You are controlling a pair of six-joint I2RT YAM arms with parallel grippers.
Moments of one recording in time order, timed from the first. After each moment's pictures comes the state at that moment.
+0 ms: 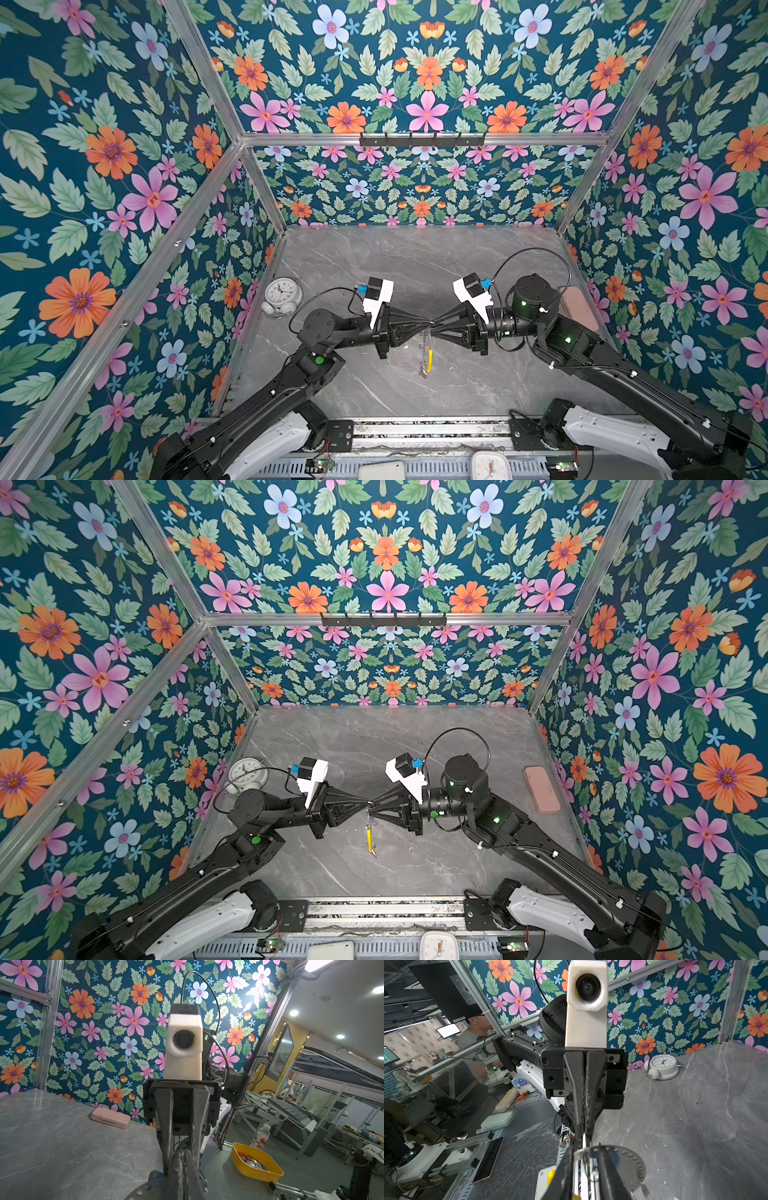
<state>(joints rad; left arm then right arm) -0.75 0.86 0.59 0.64 0.81 -0.62 0.80 0.98 0.96 -0.12 -0.78 0.21</state>
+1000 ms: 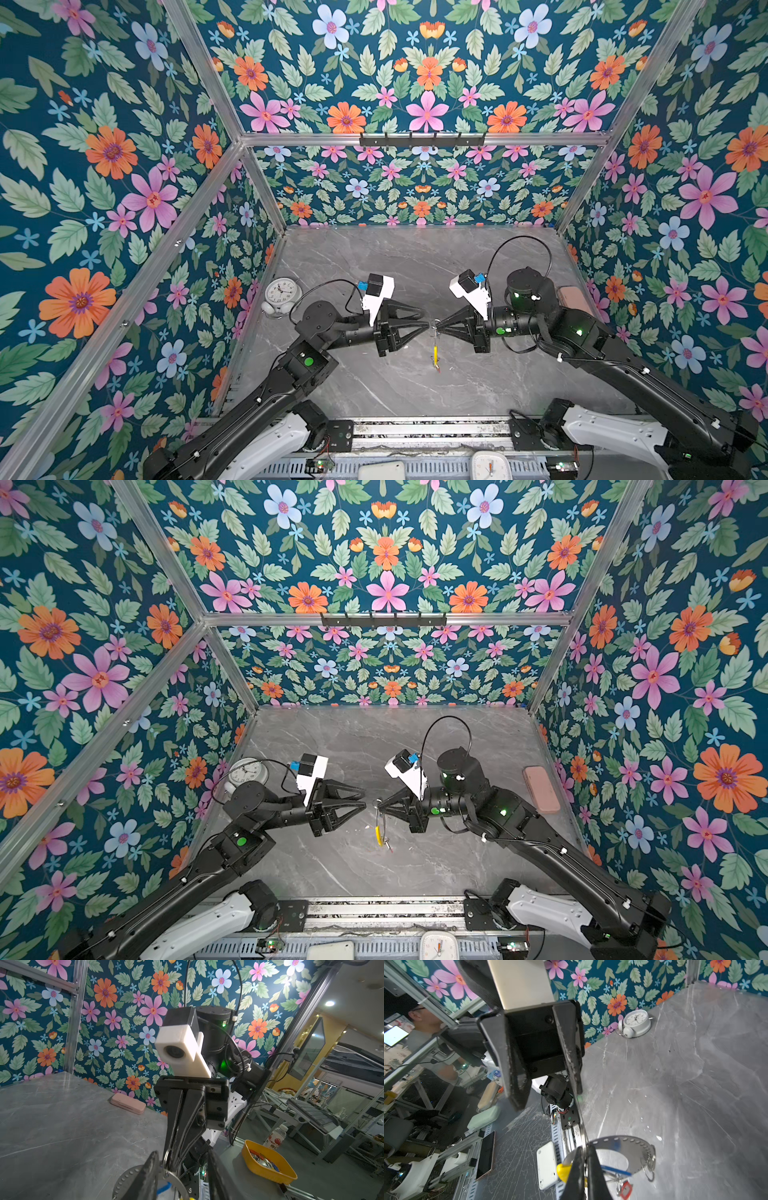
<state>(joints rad) -0.75 0.81 0.72 0.24 0.74 -0.49 0.80 1.03 1.15 -0.58 -0.62 0.18</state>
